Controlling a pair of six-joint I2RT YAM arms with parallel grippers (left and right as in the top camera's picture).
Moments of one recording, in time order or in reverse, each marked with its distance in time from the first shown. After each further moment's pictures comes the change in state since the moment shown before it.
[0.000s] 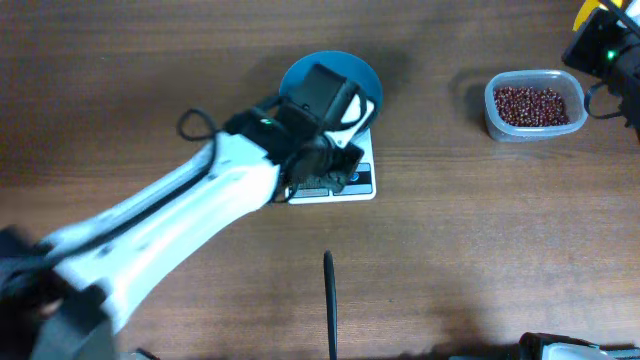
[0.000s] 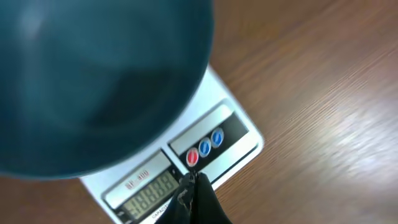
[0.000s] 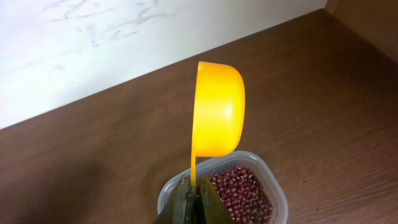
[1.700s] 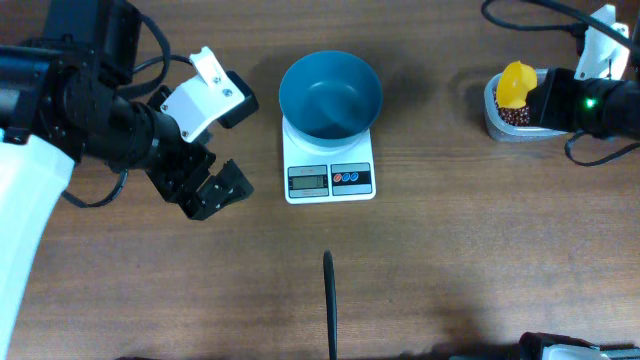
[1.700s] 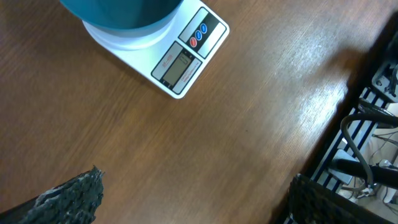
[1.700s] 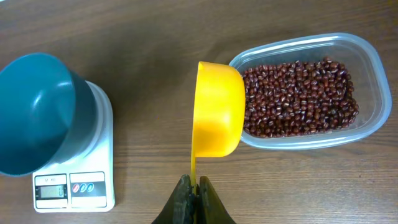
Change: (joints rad) left arm 0.494 -0.258 0.302 -0.846 0.405 0.708; right arm -0.002 -0.040 0.002 -0.405 -0.354 -0.154
